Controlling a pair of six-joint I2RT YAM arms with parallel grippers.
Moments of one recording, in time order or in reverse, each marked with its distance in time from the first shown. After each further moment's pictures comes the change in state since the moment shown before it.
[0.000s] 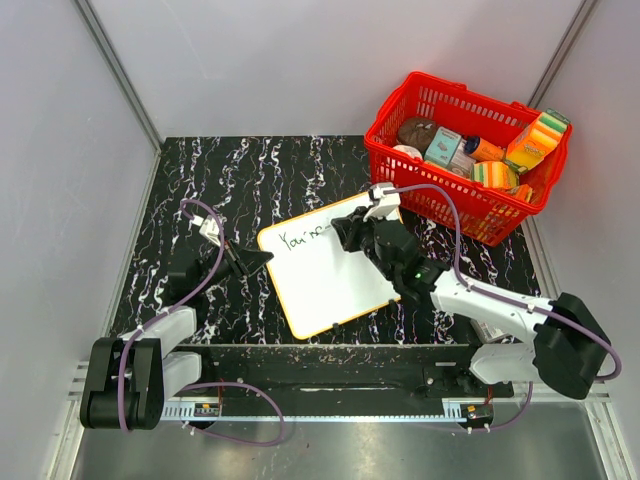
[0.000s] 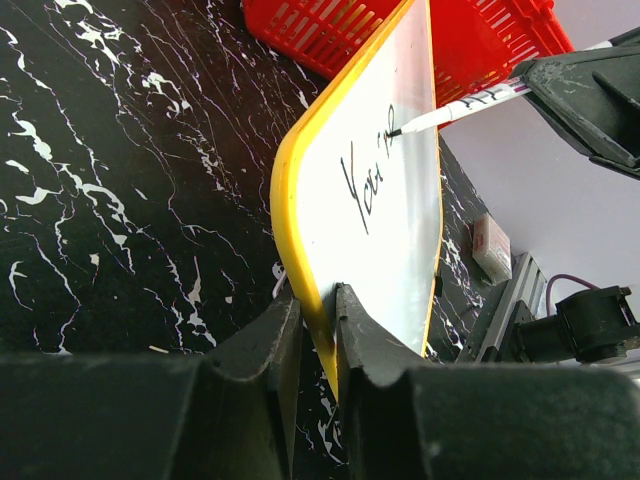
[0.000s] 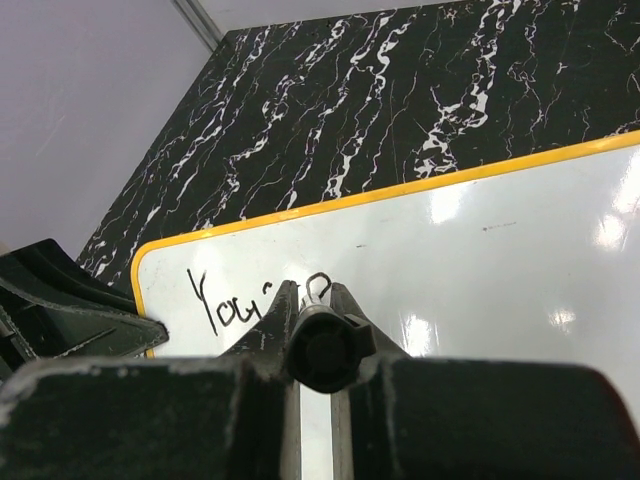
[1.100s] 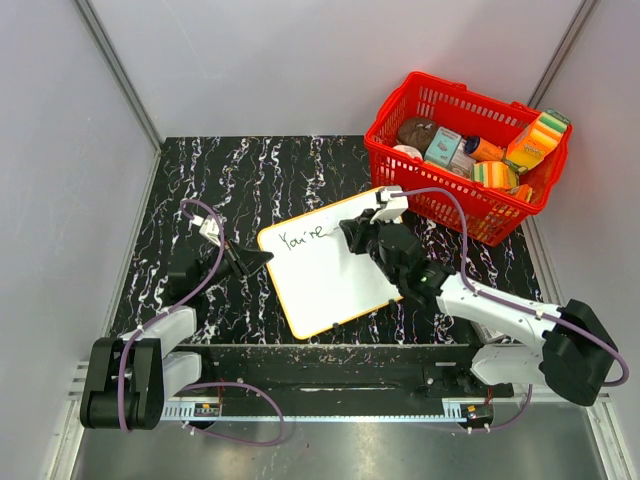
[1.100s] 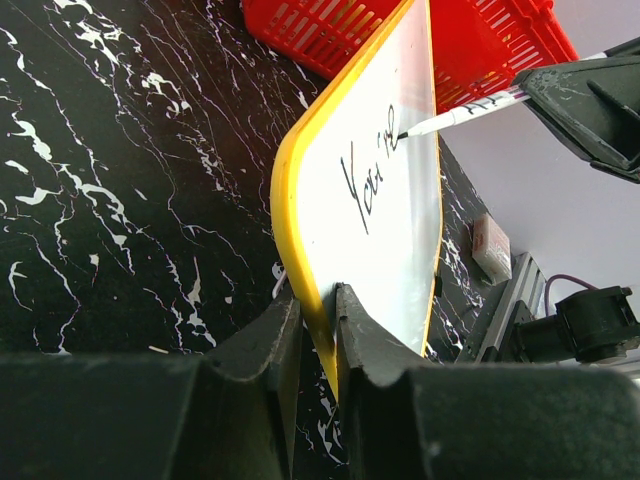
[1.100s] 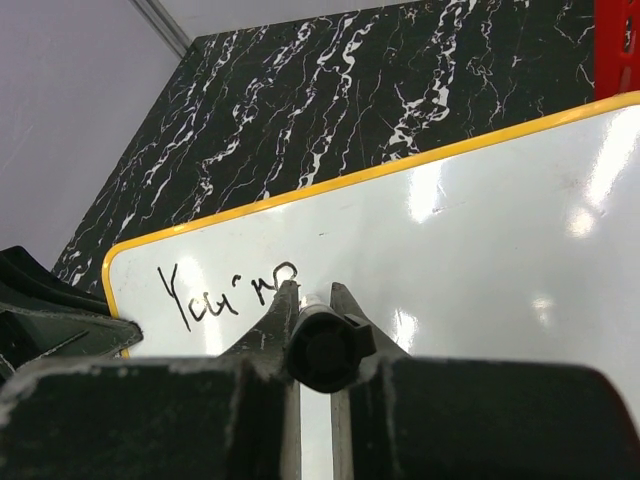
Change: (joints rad) left arm 0.000 0.000 0.000 0.000 0.000 0.000; right arm 0.000 -0.051 -0.035 -0.042 0.055 0.018
